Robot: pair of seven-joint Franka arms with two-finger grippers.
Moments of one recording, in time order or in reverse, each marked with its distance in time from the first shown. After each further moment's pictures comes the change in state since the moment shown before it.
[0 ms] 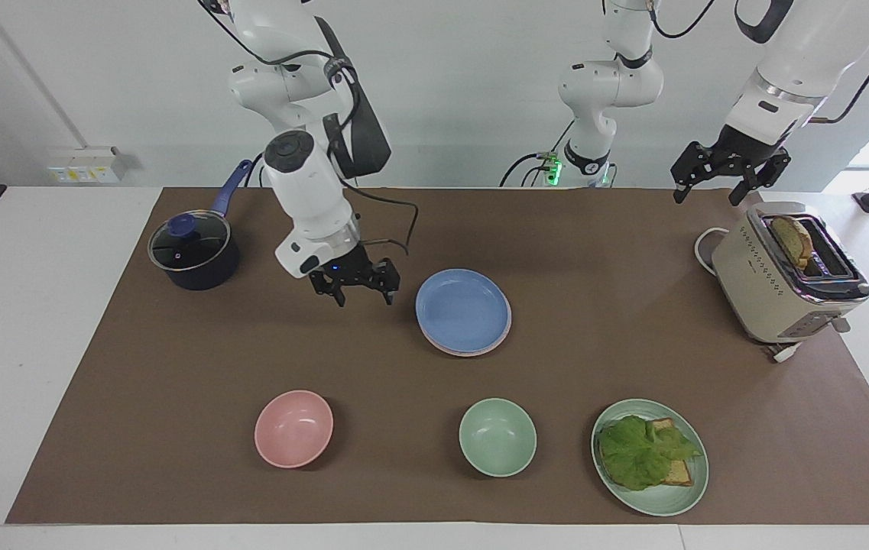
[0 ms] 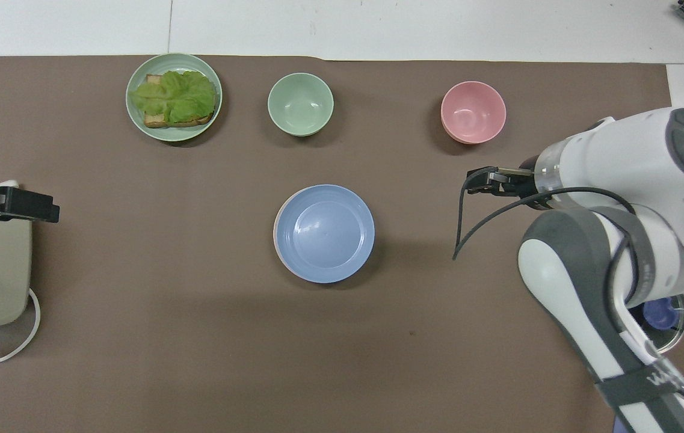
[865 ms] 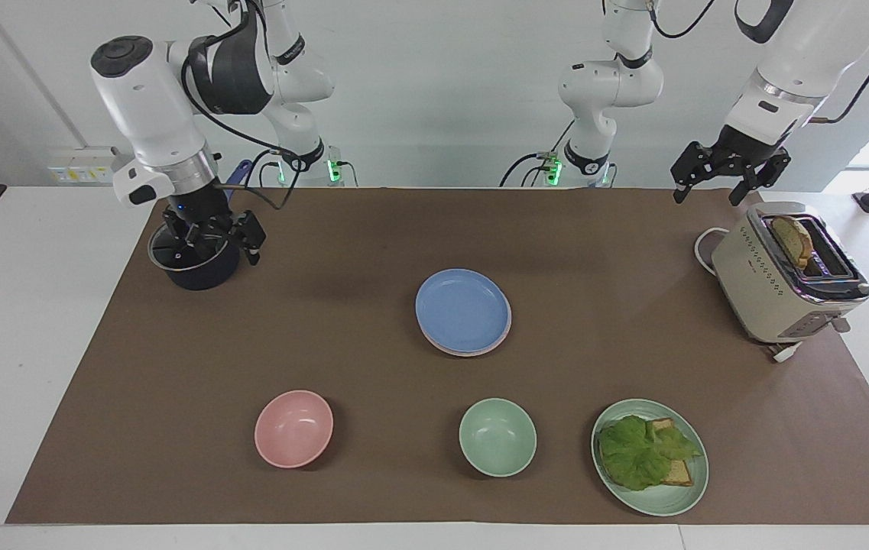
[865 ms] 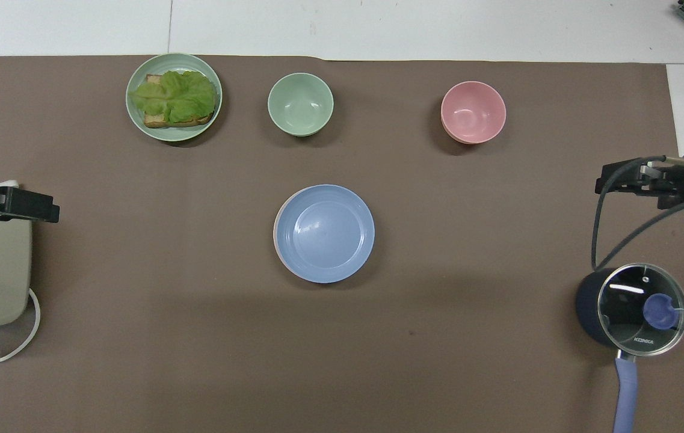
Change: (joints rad) left arm 0.000 0.000 0.000 0.000 0.000 0.000 0.000; right arm -0.188 -0.102 0.000 0.191 -0.078 -0.333 -0.095
